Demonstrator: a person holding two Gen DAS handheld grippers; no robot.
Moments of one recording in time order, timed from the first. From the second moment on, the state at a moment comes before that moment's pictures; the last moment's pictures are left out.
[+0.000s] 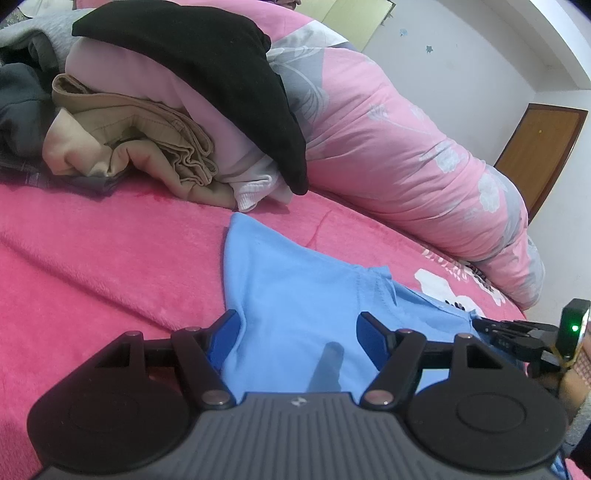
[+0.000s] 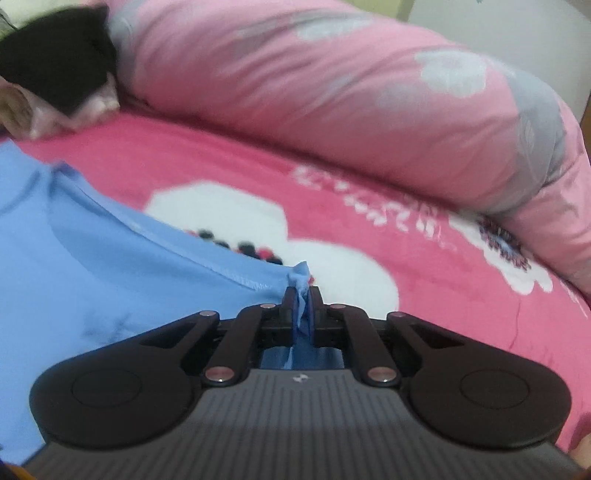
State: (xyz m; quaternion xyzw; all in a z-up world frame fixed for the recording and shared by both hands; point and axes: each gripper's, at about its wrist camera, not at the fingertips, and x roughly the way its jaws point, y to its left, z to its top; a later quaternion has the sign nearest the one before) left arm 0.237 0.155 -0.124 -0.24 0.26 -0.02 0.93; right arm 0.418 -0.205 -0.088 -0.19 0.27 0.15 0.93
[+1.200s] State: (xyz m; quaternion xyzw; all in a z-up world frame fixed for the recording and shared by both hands) left arm 0.238 0.164 -0.126 -0.26 0.26 -0.02 0.93; right arm 0.425 -0.110 -0.010 -0.01 0.37 0.05 0.93
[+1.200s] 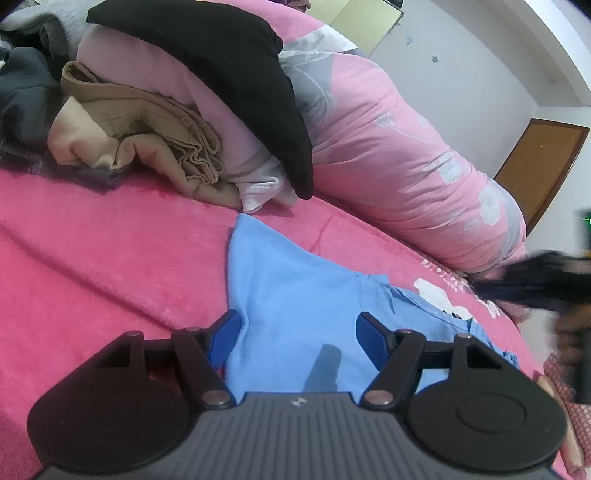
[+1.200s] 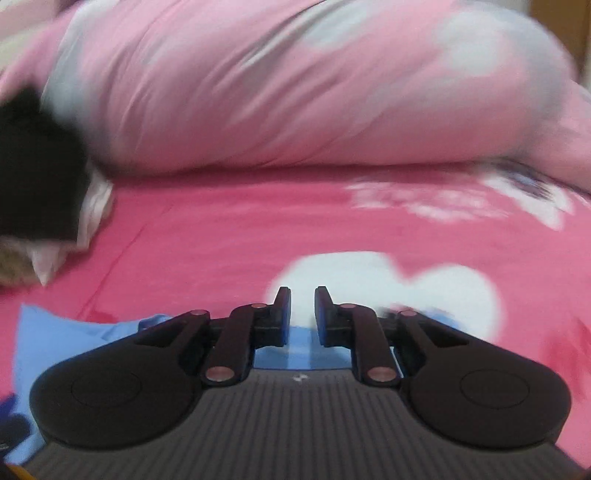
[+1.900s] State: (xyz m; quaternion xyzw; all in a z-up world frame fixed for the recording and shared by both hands) left arm 0.236 0.152 -0.113 -0.22 0.26 0.00 0.94; right arm 0.010 -0.371 0.199 -0.04 0.19 -0.11 0.97
